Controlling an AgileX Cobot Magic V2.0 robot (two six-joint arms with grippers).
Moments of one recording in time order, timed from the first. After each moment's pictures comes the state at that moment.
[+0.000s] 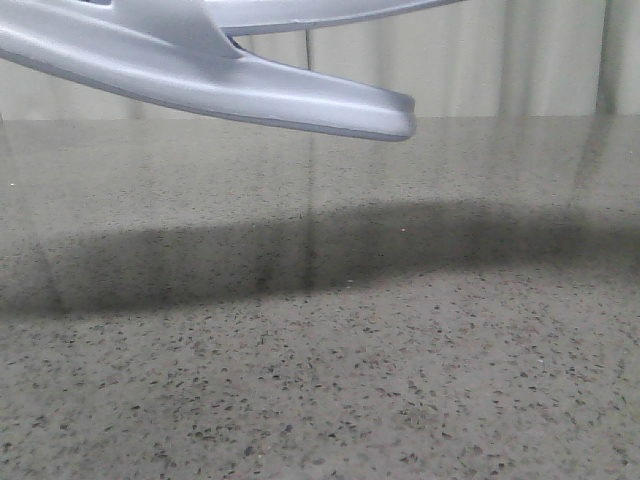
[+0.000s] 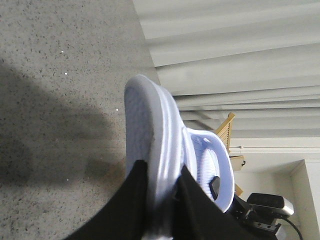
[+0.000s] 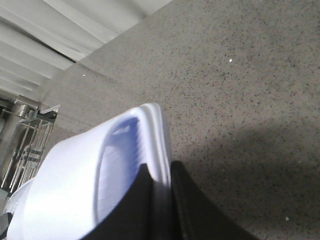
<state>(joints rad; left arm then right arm) -0.03 0.65 -0.42 -1.54 0.76 0.19 0.08 0.97 -0.81 1.10 0.68 -0.42</state>
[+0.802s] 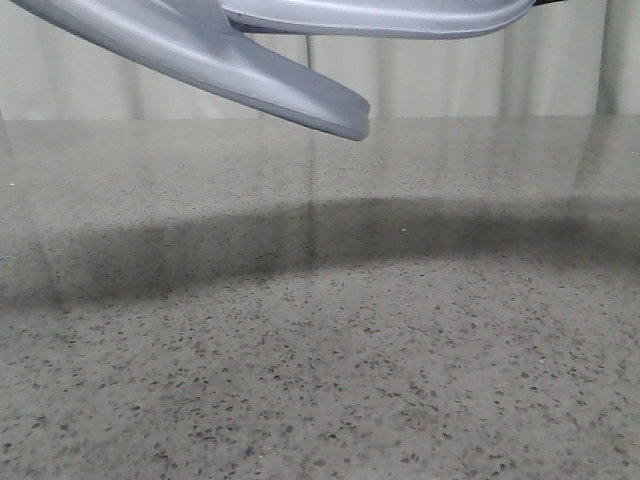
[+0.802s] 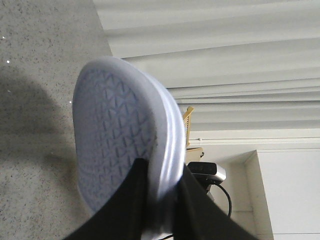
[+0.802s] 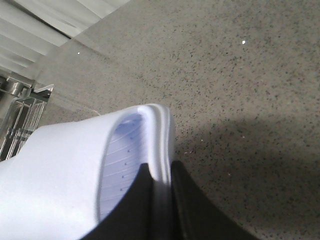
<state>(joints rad) -0.05 0.66 -0.42 -1.71 0.81 0.27 0.21 1.13 -0.81 1.22 0.58 -0.59</state>
